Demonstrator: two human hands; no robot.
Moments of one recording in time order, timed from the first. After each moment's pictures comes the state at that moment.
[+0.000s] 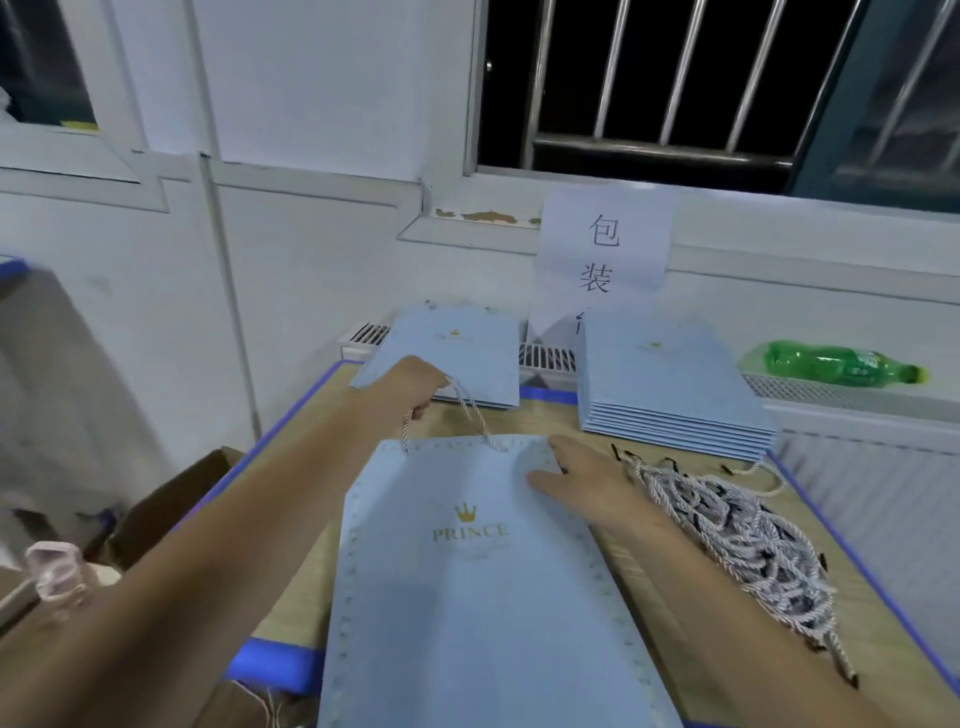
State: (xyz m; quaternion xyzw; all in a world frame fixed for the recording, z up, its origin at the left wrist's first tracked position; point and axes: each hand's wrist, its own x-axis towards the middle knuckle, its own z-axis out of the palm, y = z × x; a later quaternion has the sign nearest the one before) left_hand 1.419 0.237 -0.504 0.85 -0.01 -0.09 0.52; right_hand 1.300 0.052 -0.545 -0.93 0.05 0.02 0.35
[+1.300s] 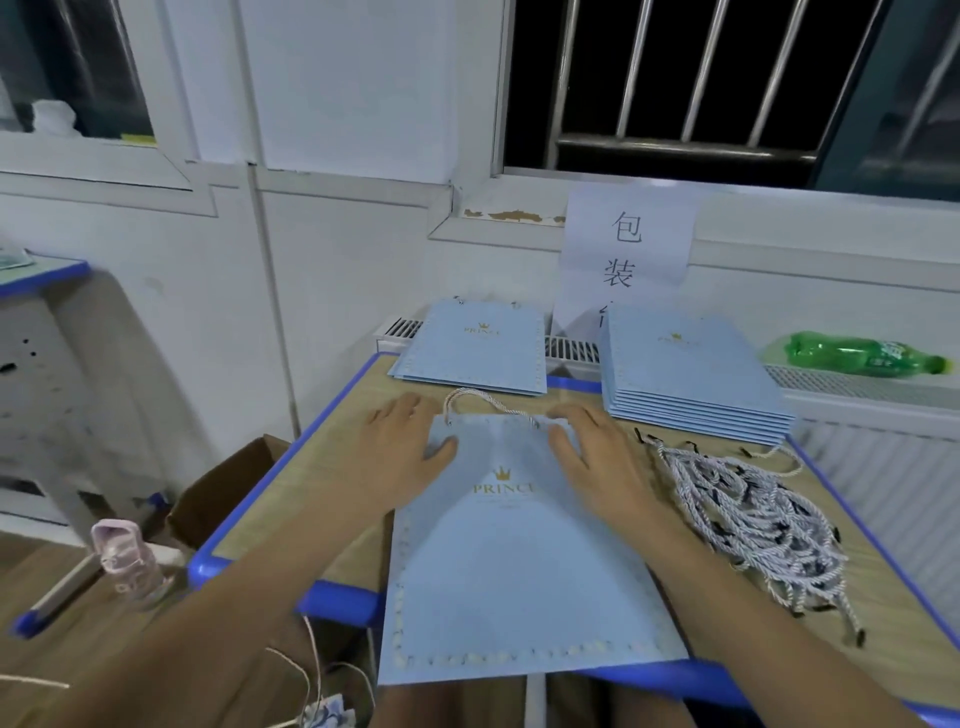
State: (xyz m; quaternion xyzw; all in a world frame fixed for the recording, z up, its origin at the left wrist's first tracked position) left_hand 1.315 0.301 -0.546 0.94 -0.20 0.21 0.15; right_hand 1.273 0.080 -0.543 -0.94 -0.06 -0.23 0.23
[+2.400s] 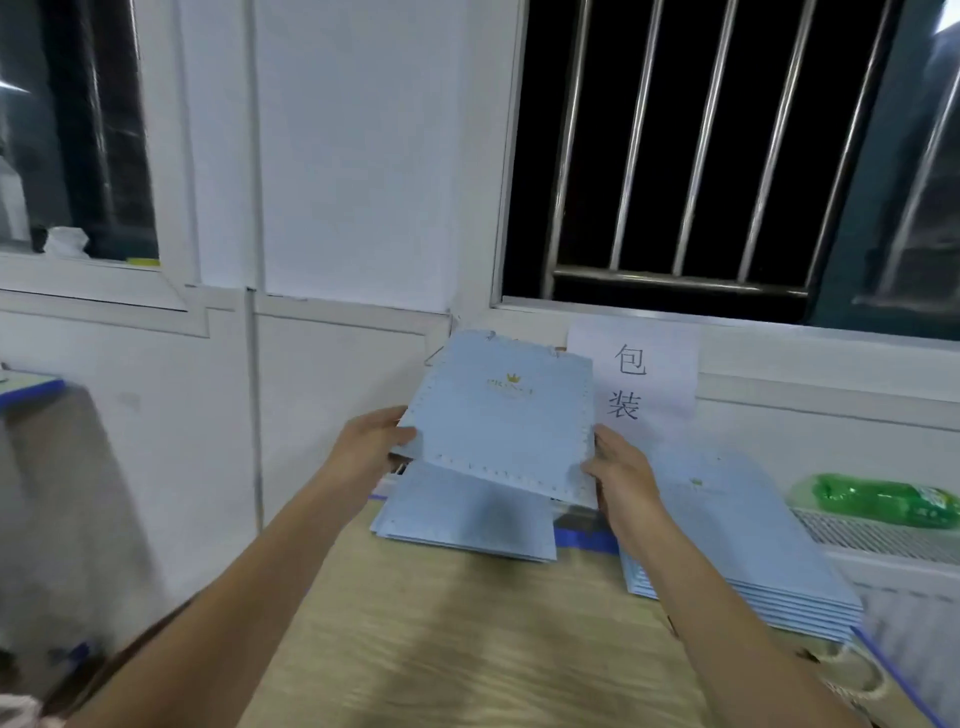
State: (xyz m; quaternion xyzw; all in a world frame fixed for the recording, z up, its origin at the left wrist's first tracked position) left_hand 1.451 0.308 -0.452 0.69 -0.11 0.02 0.72; right_hand 1.397 0.057 -0.459 -0.71 0.04 -0.21 0.67
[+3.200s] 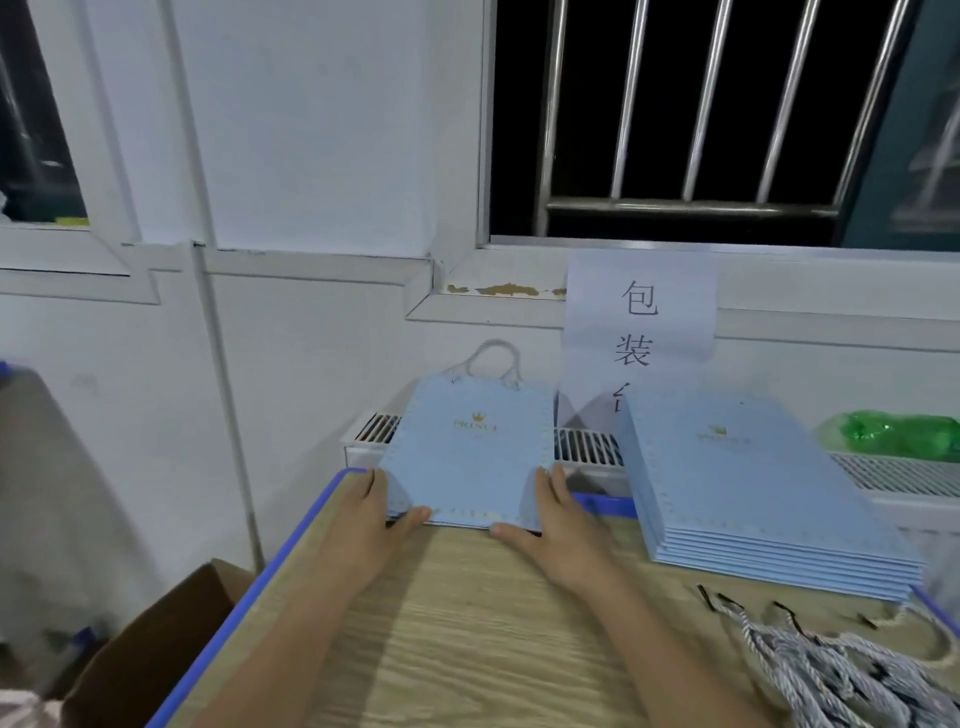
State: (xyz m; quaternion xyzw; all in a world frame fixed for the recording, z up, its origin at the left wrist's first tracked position) left_hand 1.482 0.295 -0.572 0.93 -0.13 0.14 0.31; right_hand 1.436 0.077 -0.563 -0.97 0.01 -0.04 0.24
